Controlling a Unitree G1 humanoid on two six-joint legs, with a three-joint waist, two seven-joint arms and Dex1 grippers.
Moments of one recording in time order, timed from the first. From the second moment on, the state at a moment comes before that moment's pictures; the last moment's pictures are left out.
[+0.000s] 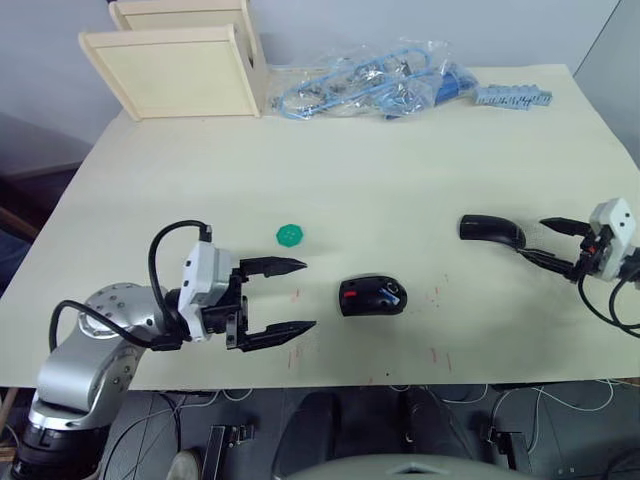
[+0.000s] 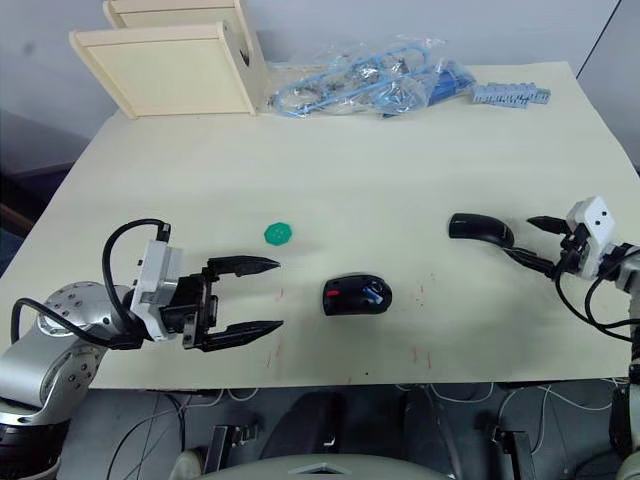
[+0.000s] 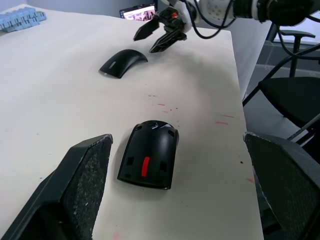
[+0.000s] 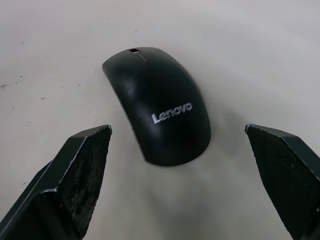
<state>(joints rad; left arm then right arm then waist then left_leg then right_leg) 0.02 0.82 0.21 -0.48 -0.68 0.37 -1.19 -0.56 -0.83 -0.16 0.83 0.27 -0.11 1.29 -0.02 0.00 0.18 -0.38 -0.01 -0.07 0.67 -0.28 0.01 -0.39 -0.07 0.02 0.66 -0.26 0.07</state>
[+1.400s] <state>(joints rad) 0.11 0.77 0.32 -0.42 -0.77 0.23 -1.31 -0.79 -0.80 -0.08 1.12 0.10 -0.16 1.39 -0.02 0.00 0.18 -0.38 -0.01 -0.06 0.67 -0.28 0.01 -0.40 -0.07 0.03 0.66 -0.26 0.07</state>
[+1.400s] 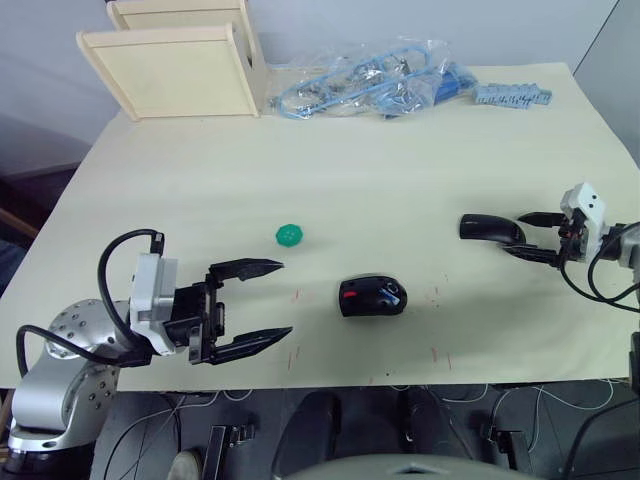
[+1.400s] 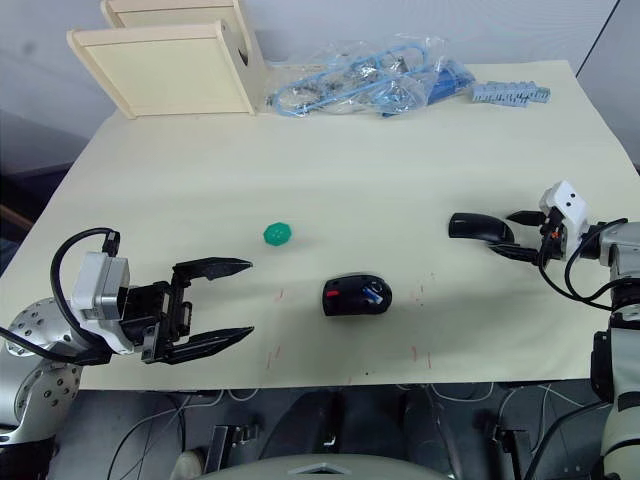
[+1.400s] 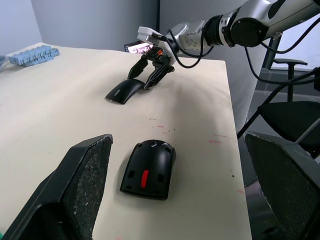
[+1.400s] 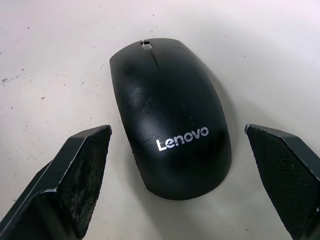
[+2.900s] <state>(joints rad) 0.13 0.75 0.30 -0.36 -0.71 0.14 -1.35 -0.81 -0.76 -0.08 1.16 0.10 -0.20 1.38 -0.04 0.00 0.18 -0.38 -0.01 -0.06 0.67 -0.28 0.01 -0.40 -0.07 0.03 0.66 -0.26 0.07</state>
